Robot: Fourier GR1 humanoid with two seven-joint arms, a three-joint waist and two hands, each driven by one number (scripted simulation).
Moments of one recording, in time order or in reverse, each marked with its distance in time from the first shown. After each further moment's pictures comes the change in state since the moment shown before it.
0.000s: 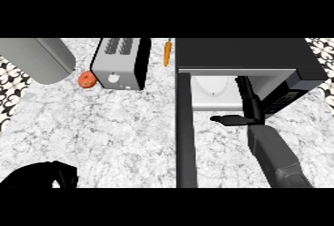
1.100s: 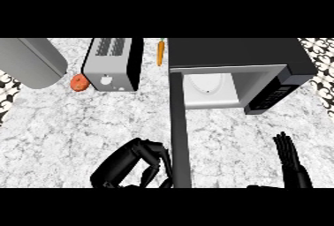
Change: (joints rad) left arm -0.297 -0.001 -0.488 0.332 -0.377 0.272 -0.110; right arm 0.769 -0.021 0.122 -0.711 -0.080 0.175 0.031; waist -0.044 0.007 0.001
